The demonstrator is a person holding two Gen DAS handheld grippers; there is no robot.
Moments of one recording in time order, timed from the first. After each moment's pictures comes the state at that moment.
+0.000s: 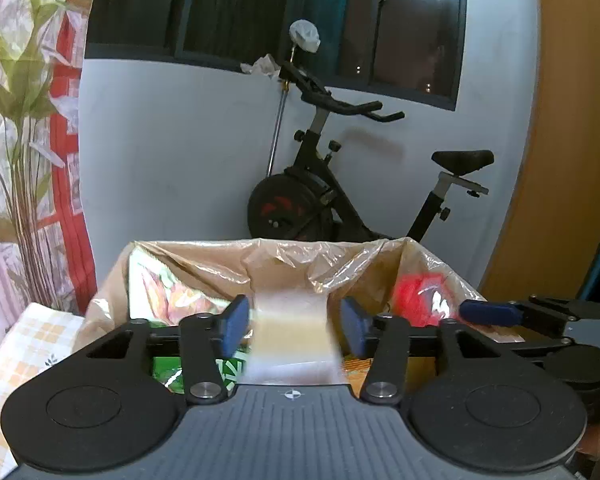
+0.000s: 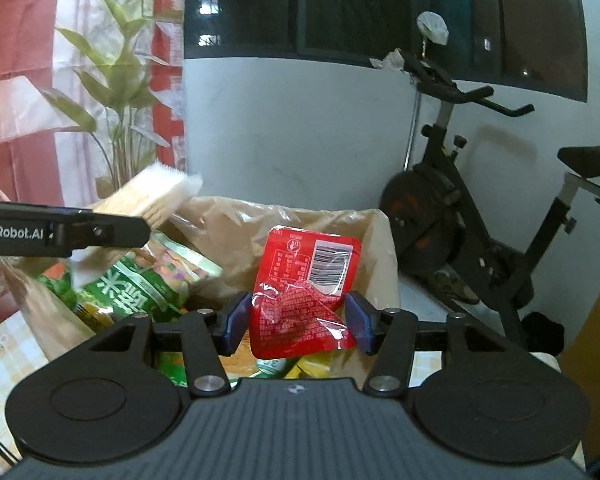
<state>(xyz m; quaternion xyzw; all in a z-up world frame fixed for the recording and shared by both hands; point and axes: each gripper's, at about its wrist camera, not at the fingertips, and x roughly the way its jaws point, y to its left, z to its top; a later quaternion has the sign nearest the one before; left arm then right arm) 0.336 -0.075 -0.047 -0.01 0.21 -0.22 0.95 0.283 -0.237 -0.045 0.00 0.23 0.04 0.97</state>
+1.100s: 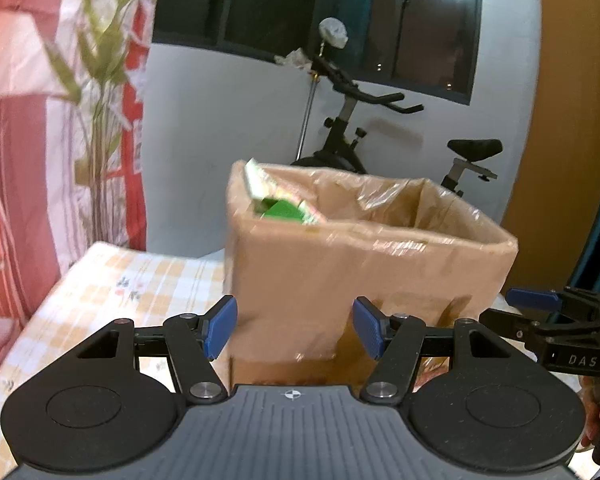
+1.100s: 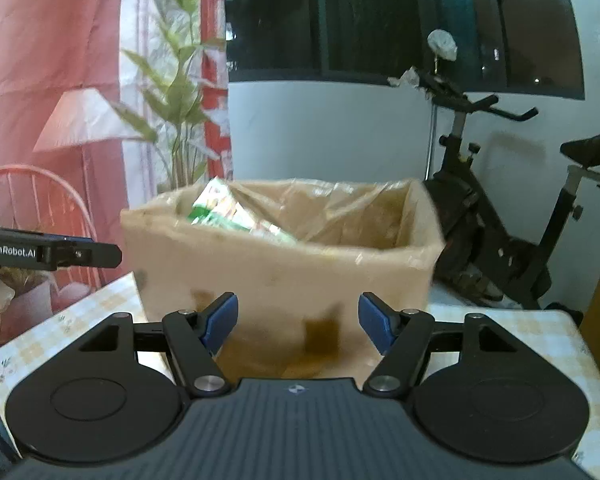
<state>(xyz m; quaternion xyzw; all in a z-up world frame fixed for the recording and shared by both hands) 0.233 0.029 -0.087 -0.02 0.23 -0.19 0.96 0.166 -0.183 -0.066 0.02 0.20 0.07 0.98</state>
